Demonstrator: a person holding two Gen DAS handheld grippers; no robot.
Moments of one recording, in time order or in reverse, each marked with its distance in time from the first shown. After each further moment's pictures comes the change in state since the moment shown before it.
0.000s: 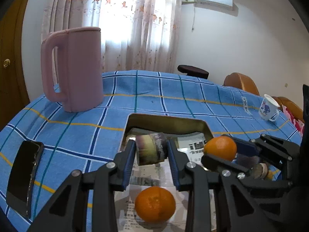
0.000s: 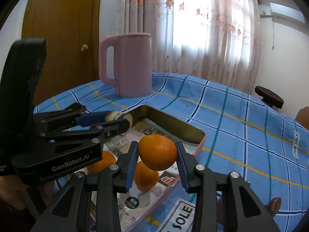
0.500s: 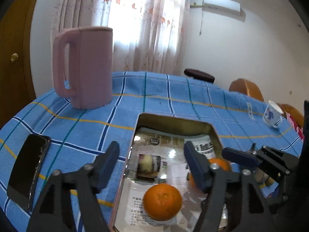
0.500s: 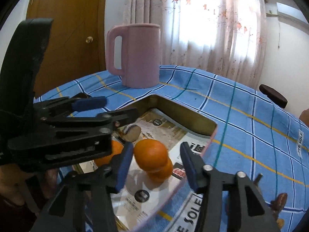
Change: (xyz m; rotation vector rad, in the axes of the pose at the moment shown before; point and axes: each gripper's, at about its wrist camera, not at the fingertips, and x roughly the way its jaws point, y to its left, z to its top) left arm -0.014 0.007 -0.003 -0.047 -0.040 0.027; right arm -0.002 0.007 -0.008 -0.009 0.031 0.020
